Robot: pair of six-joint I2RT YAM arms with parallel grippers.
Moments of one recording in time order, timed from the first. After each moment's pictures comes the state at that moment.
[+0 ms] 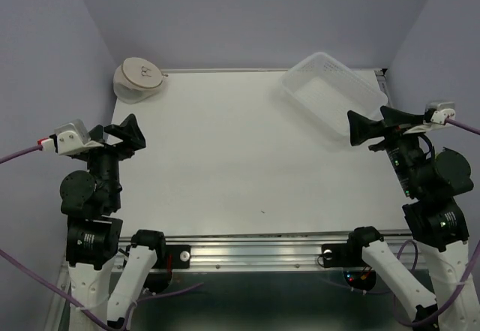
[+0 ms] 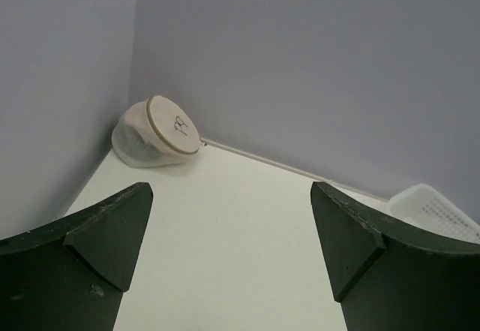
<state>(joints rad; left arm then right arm) -0.13 0.46 1.01 -0.35 -0.29 -0.28 0.28 0.57 1.10 -0.31 0.03 0.21</state>
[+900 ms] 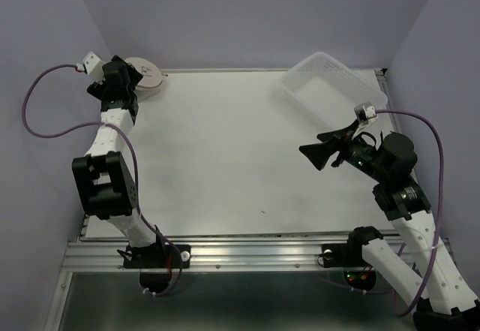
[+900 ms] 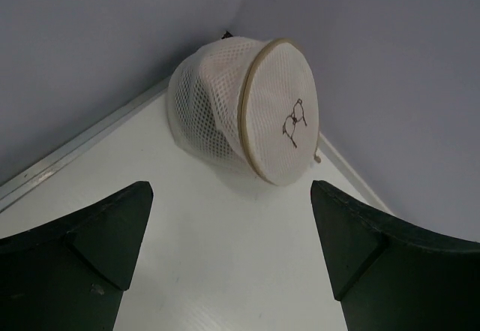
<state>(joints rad) 0.13 1.59 1.26 0.02 -0.39 -0.60 0.28 0.67 0.81 -0.23 -0.52 0.38</state>
